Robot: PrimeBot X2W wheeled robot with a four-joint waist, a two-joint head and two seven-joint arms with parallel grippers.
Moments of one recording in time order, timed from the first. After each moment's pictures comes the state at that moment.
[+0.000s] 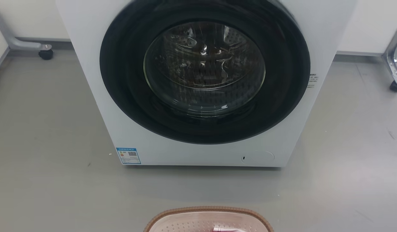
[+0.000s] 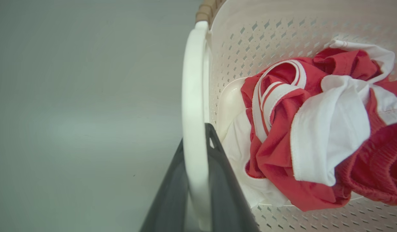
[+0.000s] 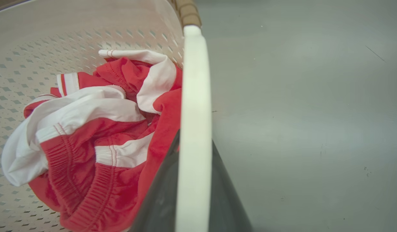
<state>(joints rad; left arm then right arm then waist) -0.36 0.05 -0.85 1.14 -0.87 0.11 -0.04 -0.38 -0.08 0.99 1.01 0.96 -0.14 -0.02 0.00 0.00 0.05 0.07</state>
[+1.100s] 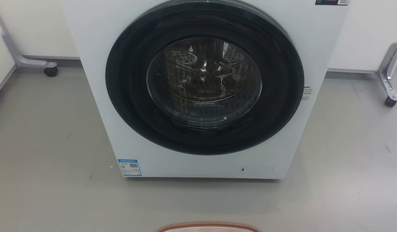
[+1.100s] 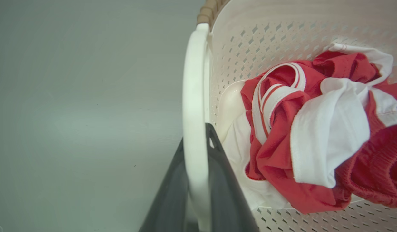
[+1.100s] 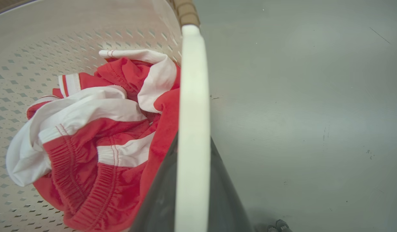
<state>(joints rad) -0.32 0.05 -0.88 1.16 -0.92 0.10 -0.01 -0.35 -0.08 1.06 1.02 1.07 -0.14 0.02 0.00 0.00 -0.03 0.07</state>
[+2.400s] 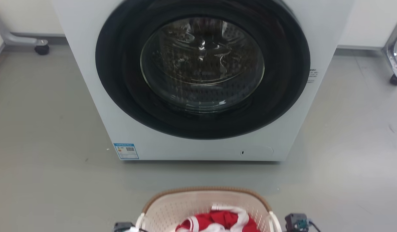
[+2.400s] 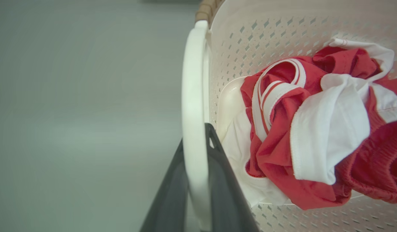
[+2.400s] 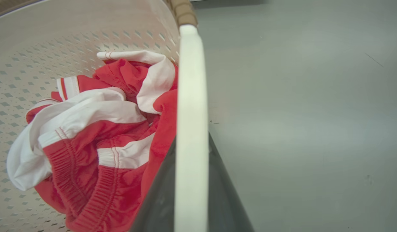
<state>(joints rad) -0.44 0.05 -0.89 1.16 -0.93 0.10 -0.03 -0.49 -0.08 1.11 1.05 1.14 -0.14 -0.01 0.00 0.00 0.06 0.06</state>
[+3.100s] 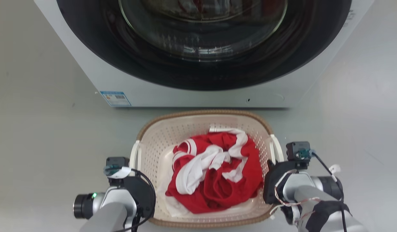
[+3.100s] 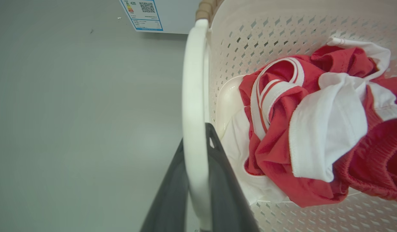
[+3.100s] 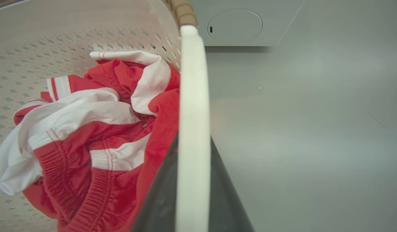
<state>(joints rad) -0.70 0.05 -0.83 1.16 -0.93 0.11 -0.08 -0.81 -0.07 1.10 1.12 1.09 -0.14 -0.05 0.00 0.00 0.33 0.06</state>
